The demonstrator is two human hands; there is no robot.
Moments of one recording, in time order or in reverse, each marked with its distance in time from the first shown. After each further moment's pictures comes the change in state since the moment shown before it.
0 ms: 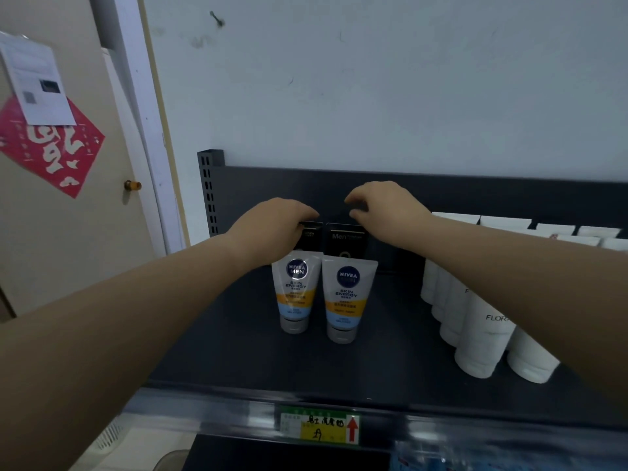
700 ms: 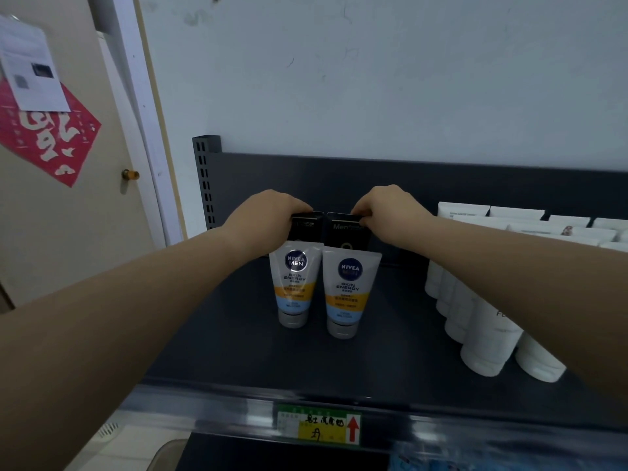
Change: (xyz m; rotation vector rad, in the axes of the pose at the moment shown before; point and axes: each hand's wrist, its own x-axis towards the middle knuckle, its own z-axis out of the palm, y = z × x) left_hand 0.008 -0.018 0.020 -0.001 0.003 -0.040; right_hand 0.010 0.013 0.023 0.007 -0.141 0.081
